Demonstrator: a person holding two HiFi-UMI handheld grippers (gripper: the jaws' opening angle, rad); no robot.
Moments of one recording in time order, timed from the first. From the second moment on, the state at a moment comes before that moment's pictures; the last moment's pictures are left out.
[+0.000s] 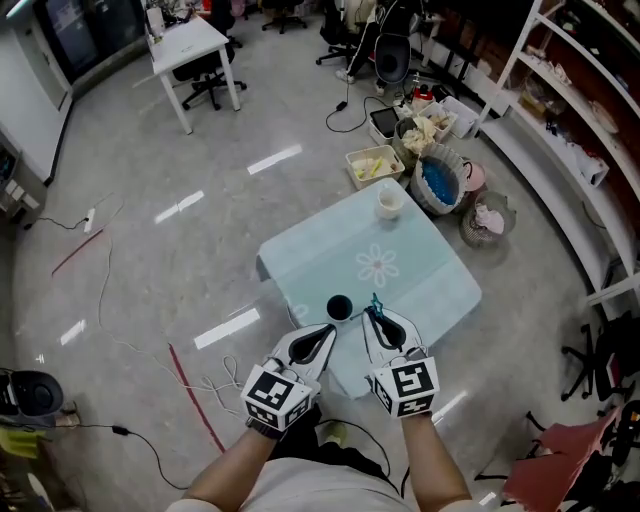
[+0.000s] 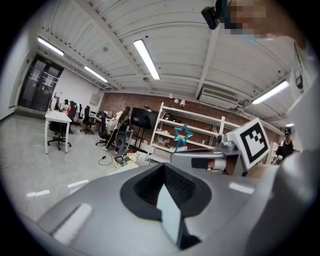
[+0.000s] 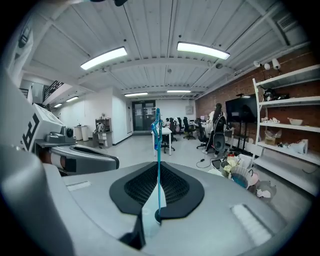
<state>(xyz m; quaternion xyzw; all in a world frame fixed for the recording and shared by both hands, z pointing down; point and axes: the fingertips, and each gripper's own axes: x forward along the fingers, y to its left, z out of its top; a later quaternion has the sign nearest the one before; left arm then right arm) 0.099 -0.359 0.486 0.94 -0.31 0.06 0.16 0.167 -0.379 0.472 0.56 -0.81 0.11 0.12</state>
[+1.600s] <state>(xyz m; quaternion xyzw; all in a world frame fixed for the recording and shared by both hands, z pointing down) 0.086 -0.273 0.292 0.95 -0.31 -0.03 0.04 0.159 -0.273 0.276 0.57 -0.82 -0.01 0.03</state>
